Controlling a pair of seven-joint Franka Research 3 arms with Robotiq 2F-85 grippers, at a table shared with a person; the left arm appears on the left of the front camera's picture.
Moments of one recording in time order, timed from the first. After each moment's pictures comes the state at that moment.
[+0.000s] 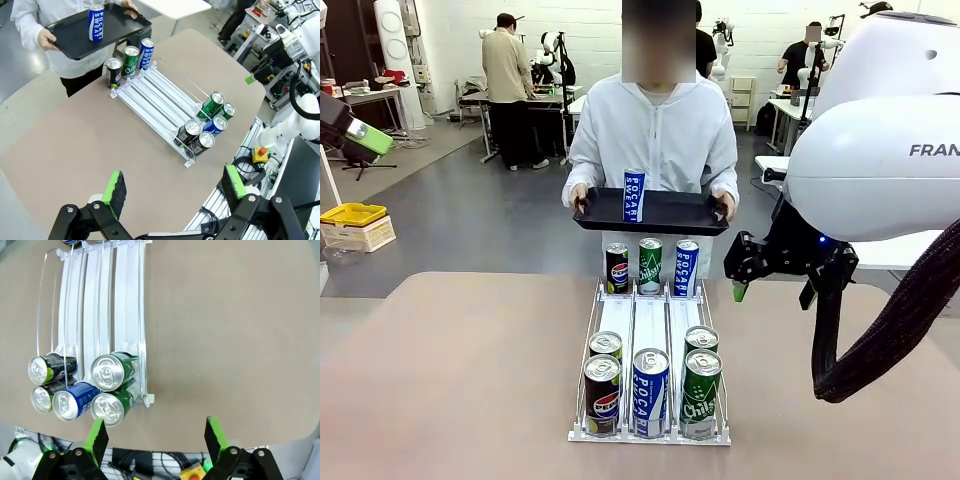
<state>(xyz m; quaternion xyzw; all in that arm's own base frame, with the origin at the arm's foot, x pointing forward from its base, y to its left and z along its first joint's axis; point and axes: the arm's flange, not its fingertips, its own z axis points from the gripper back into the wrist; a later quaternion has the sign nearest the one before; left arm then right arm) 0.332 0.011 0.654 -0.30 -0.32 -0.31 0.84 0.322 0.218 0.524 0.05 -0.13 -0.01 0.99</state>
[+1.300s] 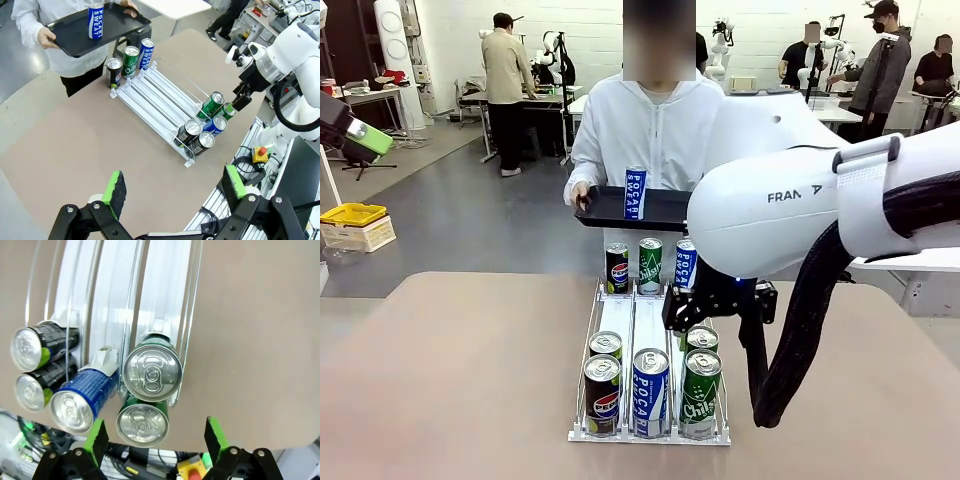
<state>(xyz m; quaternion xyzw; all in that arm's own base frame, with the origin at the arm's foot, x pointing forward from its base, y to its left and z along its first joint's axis) 0.332 0.011 0.654 -0.30 -0.32 -0.31 0.84 0.343 0.303 0.451 0.01 -0.04 0.07 1.00</state>
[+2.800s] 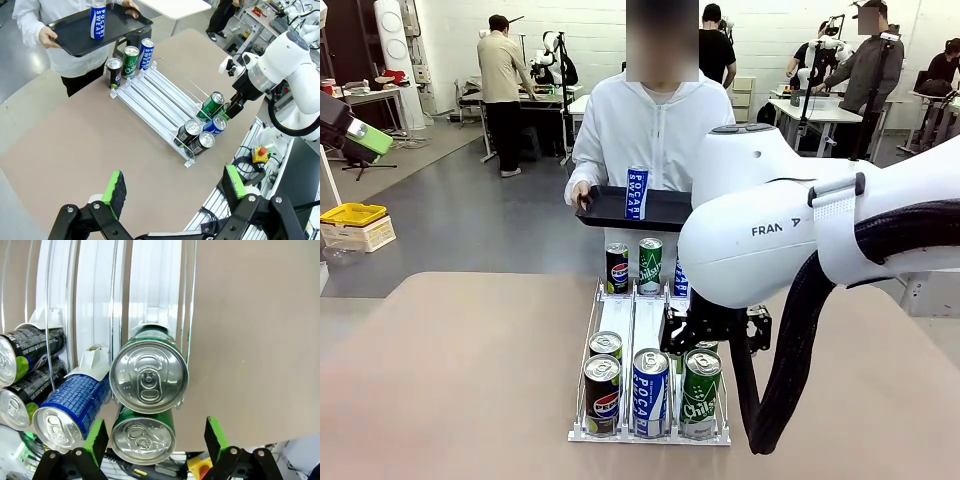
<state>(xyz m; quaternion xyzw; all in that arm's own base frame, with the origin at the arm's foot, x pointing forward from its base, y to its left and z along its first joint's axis) 0.332 0.011 0.654 -0.30 -0.32 -0.31 0.84 0.338 0.308 0.419 -0.01 -0.02 0.03 1.00</state>
